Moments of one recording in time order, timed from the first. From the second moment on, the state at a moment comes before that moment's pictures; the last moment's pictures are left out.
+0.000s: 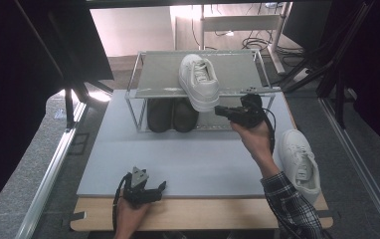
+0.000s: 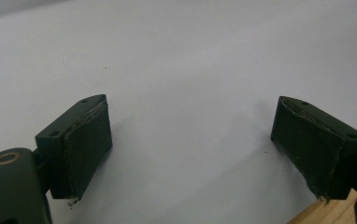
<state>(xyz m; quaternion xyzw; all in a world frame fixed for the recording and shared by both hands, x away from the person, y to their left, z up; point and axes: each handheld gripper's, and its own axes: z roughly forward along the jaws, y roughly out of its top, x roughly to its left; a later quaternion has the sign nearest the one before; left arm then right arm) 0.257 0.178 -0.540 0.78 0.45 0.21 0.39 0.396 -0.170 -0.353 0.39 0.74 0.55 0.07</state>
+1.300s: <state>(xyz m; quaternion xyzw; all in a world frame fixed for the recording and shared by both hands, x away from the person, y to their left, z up) 0.257 0.179 -0.540 0.78 0.45 0.21 0.39 0.447 -0.114 -0.358 0.42 0.73 0.54 0.07</state>
